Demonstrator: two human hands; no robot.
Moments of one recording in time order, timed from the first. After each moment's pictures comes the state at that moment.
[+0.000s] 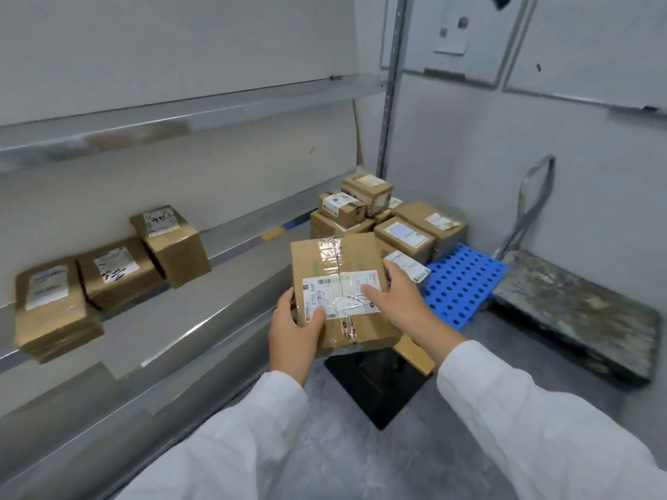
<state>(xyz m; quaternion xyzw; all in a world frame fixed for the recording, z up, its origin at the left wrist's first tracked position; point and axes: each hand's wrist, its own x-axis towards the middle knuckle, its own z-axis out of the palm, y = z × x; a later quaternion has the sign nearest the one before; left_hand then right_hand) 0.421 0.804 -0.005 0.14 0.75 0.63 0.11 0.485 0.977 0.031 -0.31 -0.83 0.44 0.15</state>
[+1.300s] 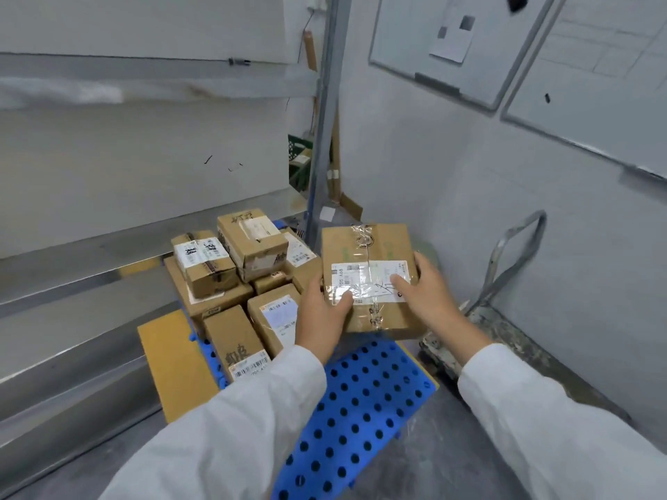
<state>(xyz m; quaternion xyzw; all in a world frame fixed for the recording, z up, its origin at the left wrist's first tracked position) 0.328 1.337 -0.014 0.14 0.74 0.64 0.16 0.393 1.503 0.032 -0.31 -0.86 0.37 0.15</state>
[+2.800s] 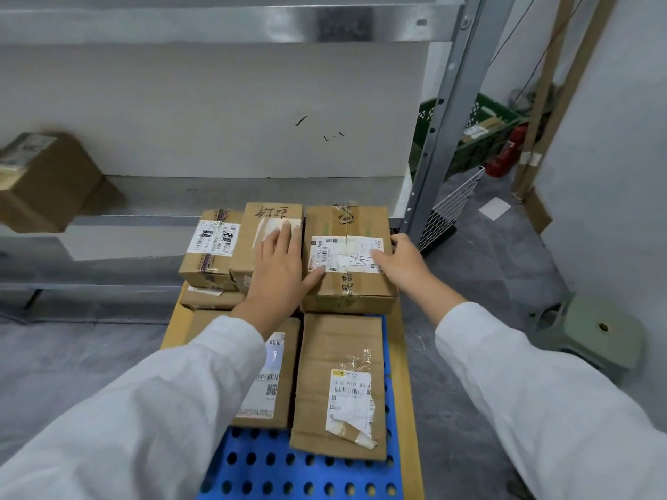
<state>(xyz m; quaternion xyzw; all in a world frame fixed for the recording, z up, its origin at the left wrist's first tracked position) 0.118 1.412 -0.071 0.01 1.00 0.07 -0.05 0.062 1.621 -0.078 -0.09 -0.88 0.44 -0.13</state>
